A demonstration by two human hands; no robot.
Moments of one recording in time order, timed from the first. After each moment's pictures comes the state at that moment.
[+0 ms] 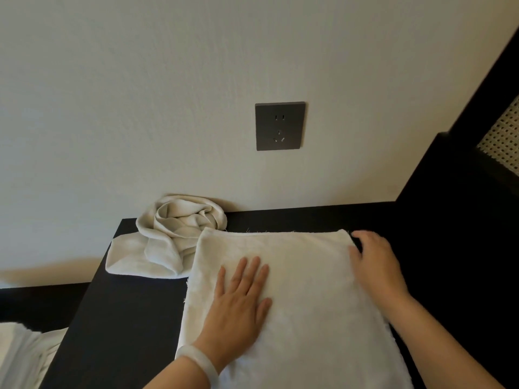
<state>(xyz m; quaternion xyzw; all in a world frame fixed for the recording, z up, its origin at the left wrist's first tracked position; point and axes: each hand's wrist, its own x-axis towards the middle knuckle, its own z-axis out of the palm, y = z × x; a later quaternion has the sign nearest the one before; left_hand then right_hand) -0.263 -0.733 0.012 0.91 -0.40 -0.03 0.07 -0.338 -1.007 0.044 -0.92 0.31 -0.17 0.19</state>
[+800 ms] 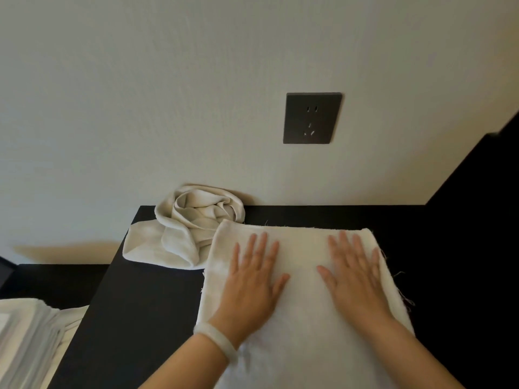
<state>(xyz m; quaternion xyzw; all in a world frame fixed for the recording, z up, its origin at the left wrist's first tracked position) -0.234 -0.744 0.018 0.93 -0.35 0.00 0.06 -0.321 -0.951 0.010 -0.98 0.21 -0.01 0.06</state>
